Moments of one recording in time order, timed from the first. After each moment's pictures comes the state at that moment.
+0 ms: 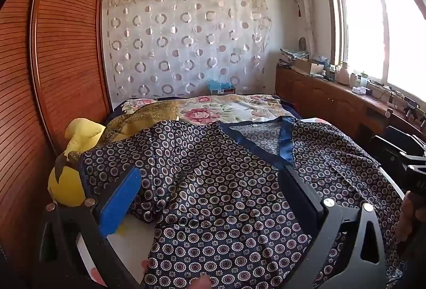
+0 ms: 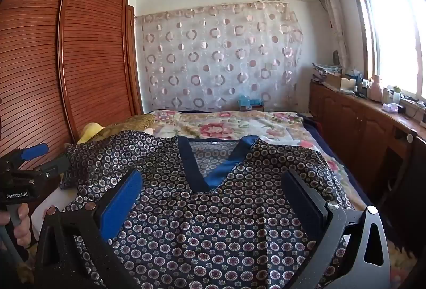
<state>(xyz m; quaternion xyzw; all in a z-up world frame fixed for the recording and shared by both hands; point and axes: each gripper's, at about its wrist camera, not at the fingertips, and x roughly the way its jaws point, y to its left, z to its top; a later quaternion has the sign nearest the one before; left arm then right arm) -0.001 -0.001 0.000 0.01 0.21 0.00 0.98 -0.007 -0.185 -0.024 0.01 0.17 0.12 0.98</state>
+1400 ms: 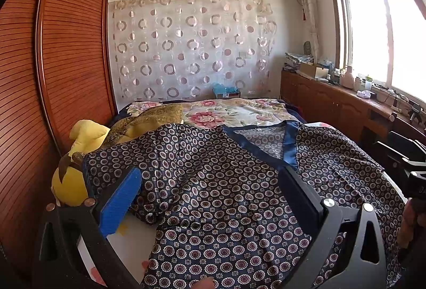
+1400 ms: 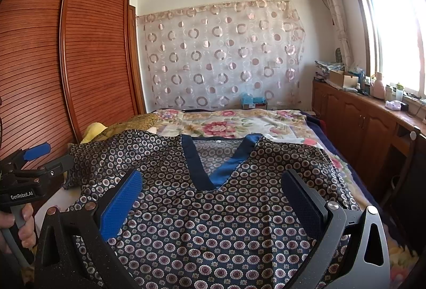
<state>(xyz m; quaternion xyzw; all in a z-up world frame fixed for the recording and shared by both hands) -0.002 -0.004 0.001 0.00 0.20 0.02 0.98 -0.002 -0.184 -0.024 0.02 0.17 0.13 0.98</state>
